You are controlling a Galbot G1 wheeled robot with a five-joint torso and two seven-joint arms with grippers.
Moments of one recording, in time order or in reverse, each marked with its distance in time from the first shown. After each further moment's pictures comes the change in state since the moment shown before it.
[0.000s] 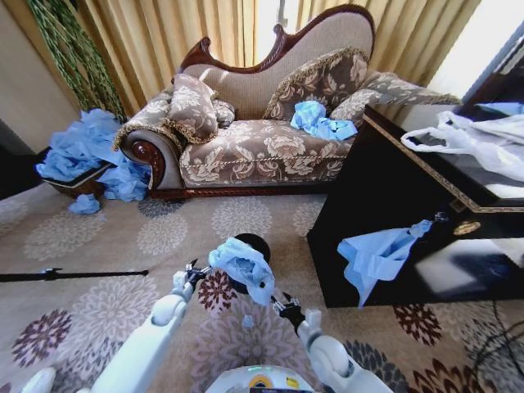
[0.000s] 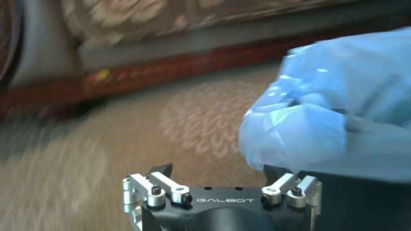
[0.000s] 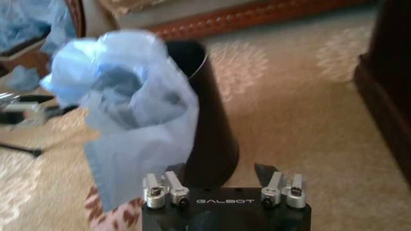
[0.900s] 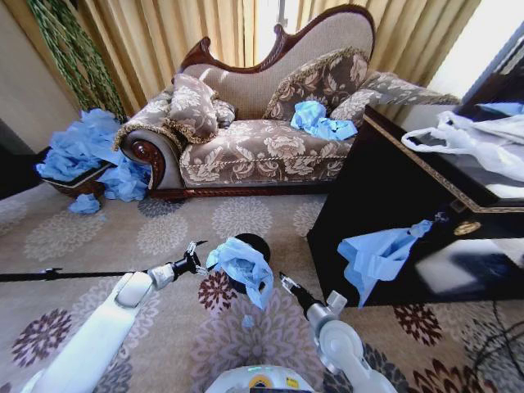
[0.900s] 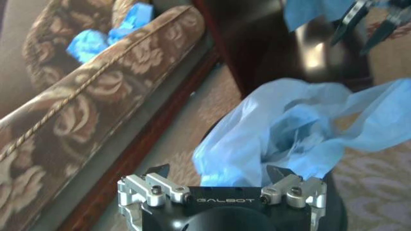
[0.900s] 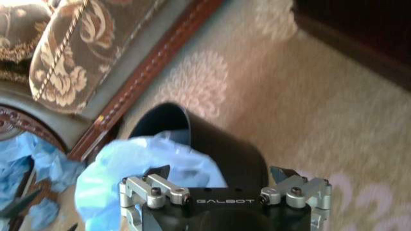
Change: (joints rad) left arm -0.051 0.187 -0.066 -0.173 0.310 -0.250 0.509; right arm -0.012 0.130 0.128 0.234 0.614 -0.092 0.342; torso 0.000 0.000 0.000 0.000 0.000
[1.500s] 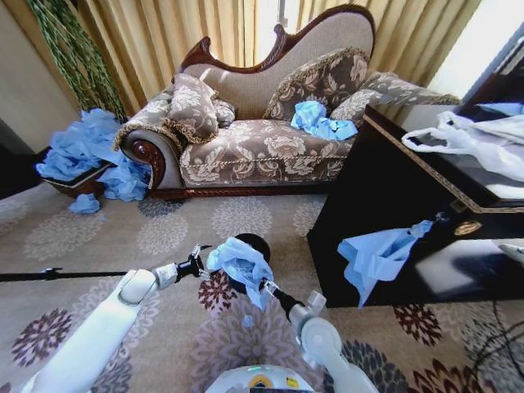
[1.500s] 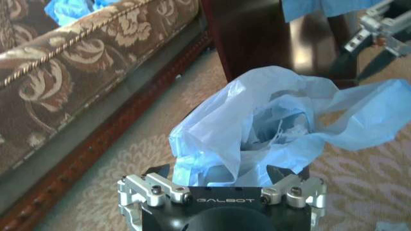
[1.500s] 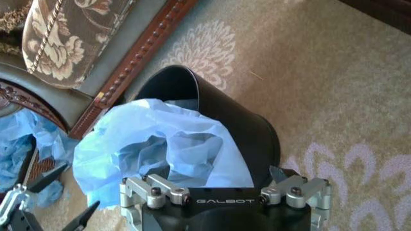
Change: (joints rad) left arm -0.046 0.014 0.090 0.053 -0.071 0.112 0.003; right arm 0.068 0.053 -0.099 -0.099 -0.021 -0.001 0.002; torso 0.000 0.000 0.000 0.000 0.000
